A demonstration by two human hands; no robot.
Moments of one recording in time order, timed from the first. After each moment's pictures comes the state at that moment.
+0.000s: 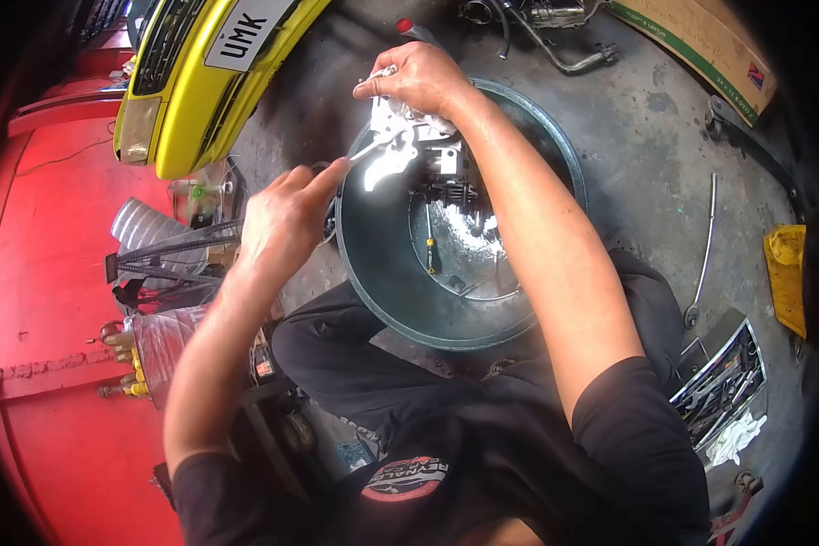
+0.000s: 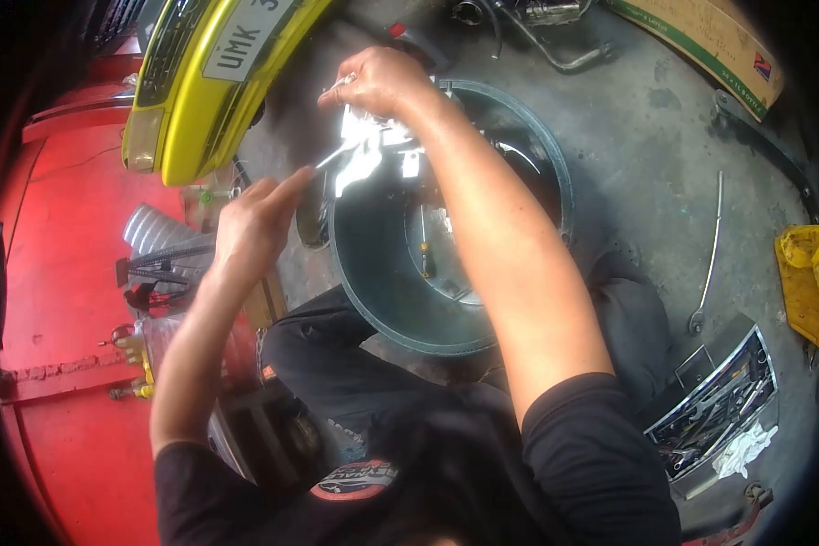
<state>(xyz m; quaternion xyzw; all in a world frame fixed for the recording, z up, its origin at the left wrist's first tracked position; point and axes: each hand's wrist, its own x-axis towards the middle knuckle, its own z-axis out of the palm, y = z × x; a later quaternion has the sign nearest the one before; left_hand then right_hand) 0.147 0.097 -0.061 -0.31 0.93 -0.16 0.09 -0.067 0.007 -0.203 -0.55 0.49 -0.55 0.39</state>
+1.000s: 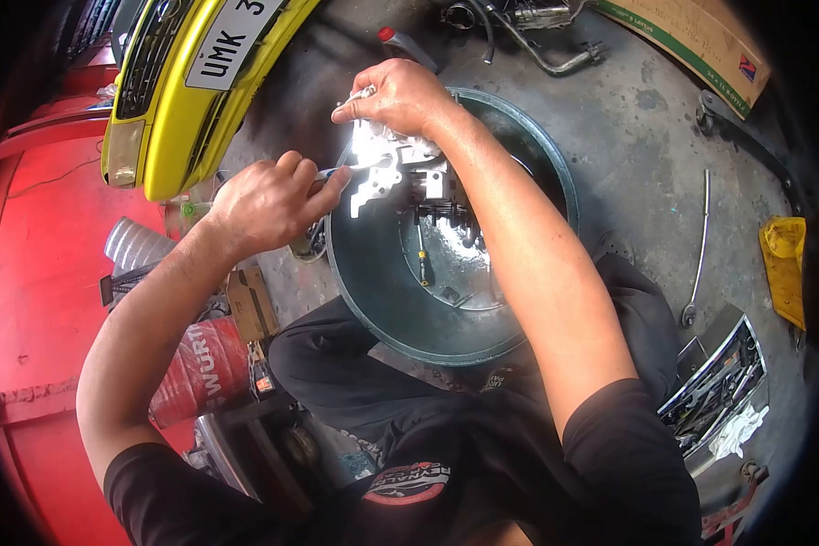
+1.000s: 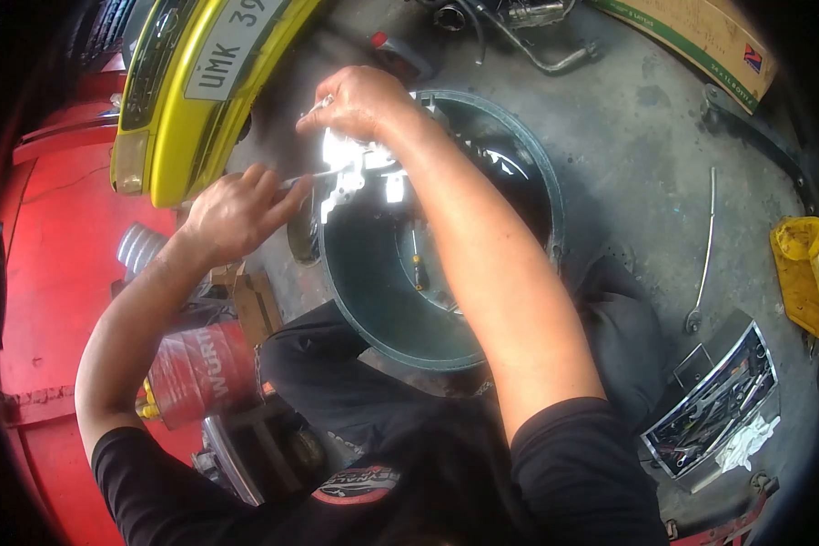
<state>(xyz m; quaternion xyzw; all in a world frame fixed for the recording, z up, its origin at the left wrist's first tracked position) 0.116 0.034 -0.036 0.03 0.93 -0.25 0.27 -0.070 0.014 -0.196 -0.55 0.50 -0.55 0.38</state>
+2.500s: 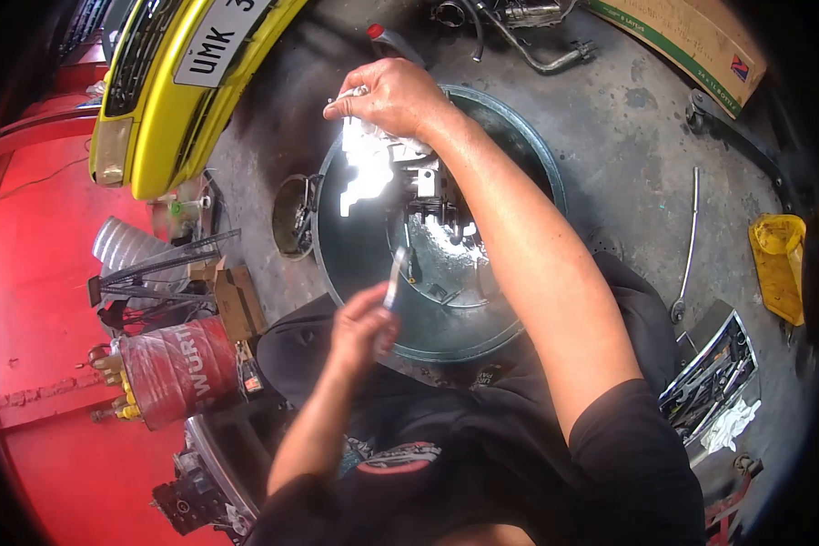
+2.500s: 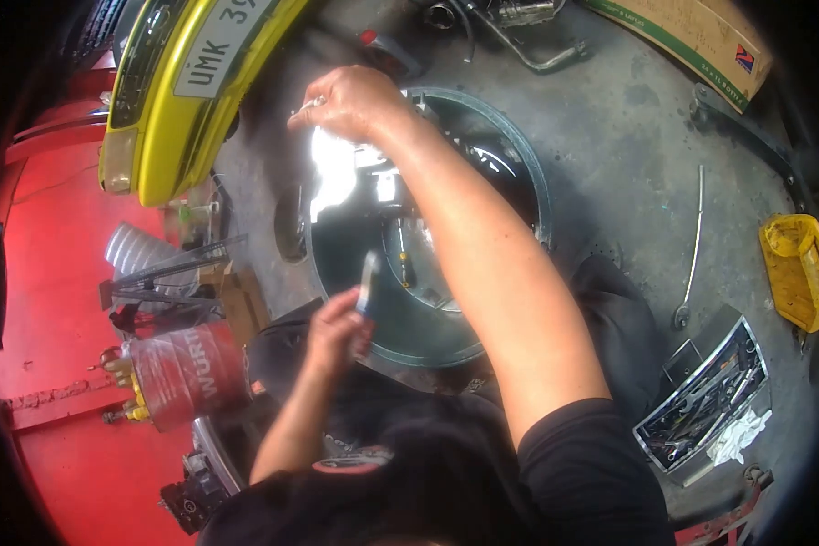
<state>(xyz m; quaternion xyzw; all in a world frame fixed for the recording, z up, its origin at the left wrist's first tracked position) 0.205 0.211 -0.210 -0.59 0.45 0.63 -0.23 -0.071 0.020 -0.201 -0.57 0.50 -0.56 0.34</state>
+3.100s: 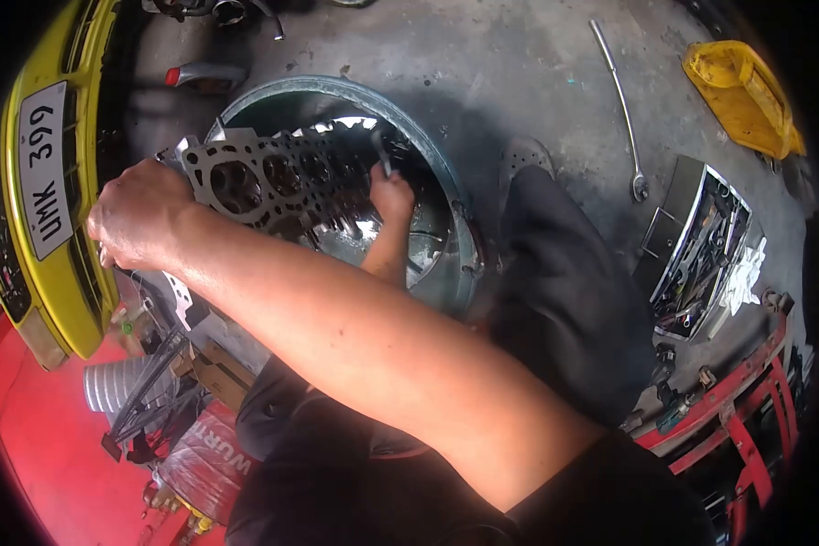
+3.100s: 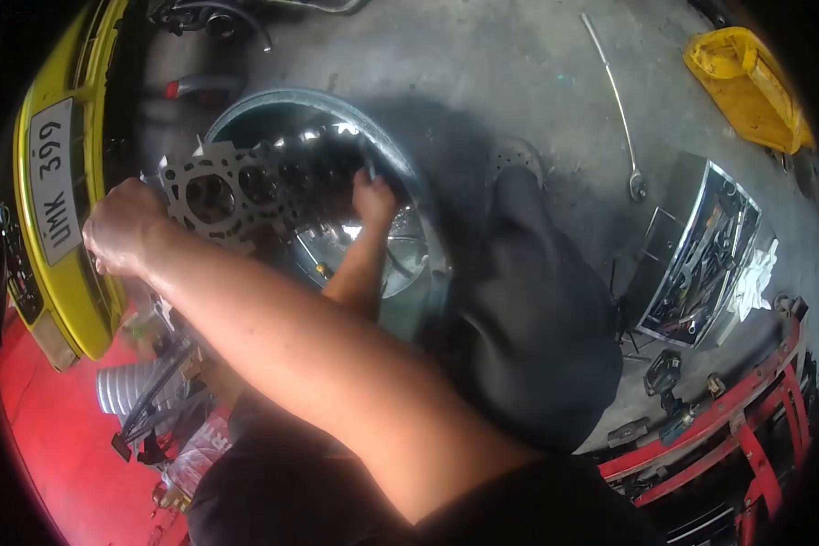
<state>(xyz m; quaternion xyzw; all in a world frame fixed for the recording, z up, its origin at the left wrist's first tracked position) 0.013 0.123 -0.552 -0.55 0.78 0.30 -0.05 -0.048 0.010 -0.206 -0.57 0.55 -0.55 0.25</state>
